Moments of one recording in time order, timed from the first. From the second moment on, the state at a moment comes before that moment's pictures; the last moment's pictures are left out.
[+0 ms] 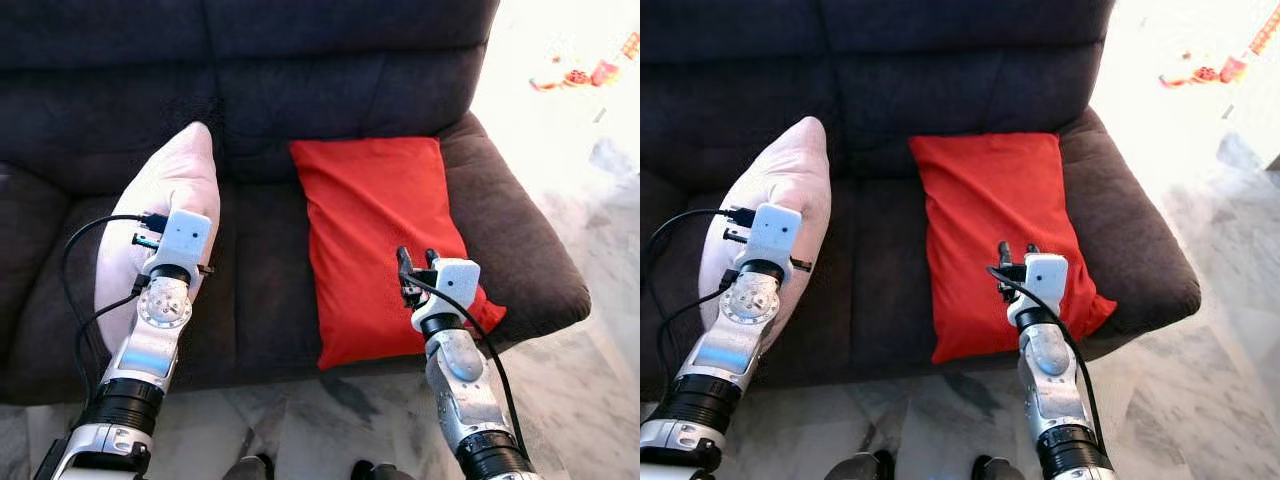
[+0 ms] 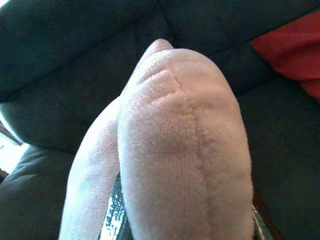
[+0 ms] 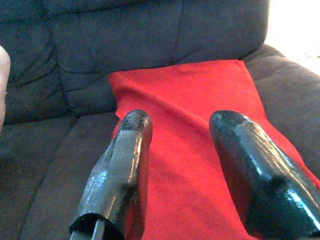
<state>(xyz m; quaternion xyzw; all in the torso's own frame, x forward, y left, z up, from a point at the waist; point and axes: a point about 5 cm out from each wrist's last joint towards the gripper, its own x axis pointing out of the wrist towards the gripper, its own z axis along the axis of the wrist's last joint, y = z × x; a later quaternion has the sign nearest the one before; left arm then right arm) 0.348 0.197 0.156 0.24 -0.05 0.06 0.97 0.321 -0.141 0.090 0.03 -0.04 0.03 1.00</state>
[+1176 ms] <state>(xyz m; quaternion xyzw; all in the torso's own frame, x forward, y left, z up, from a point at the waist) 0.348 0.209 0.171 0.24 -0.07 0.08 0.96 0.319 -0.126 0.086 0.04 -0.03 0.05 1.00</state>
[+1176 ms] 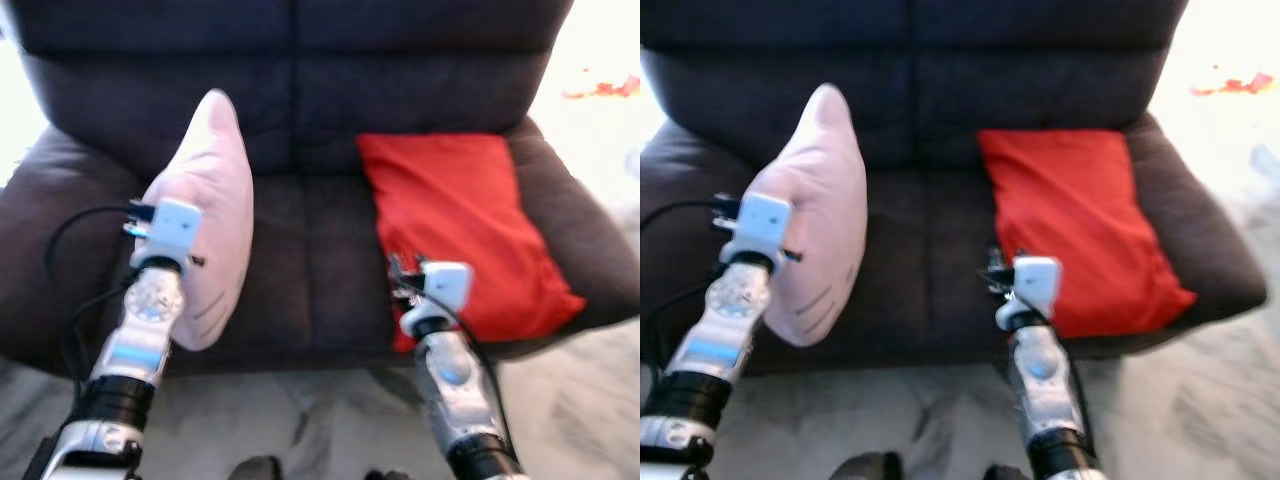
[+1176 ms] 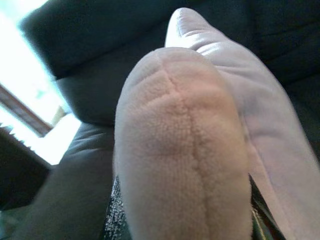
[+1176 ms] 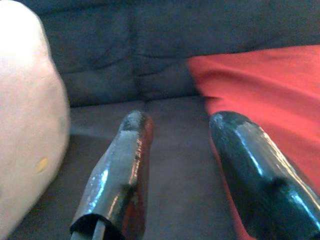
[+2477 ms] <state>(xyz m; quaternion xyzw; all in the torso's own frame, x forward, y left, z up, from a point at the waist) 0.348 0.204 0.160 0.24 -0.05 0.07 0.97 0.319 -0.123 0.087 0.04 -0.03 0.05 1.00</state>
